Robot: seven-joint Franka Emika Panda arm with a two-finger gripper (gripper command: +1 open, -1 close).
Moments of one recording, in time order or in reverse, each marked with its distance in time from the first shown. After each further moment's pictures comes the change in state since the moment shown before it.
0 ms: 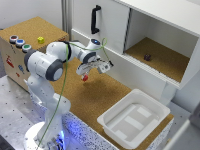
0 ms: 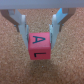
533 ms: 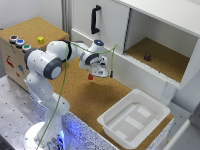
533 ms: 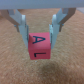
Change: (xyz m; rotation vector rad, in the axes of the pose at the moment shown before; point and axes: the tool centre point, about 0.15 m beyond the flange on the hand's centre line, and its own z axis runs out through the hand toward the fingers) arm -0.033 0.008 -0.024 0.007 0.066 0.511
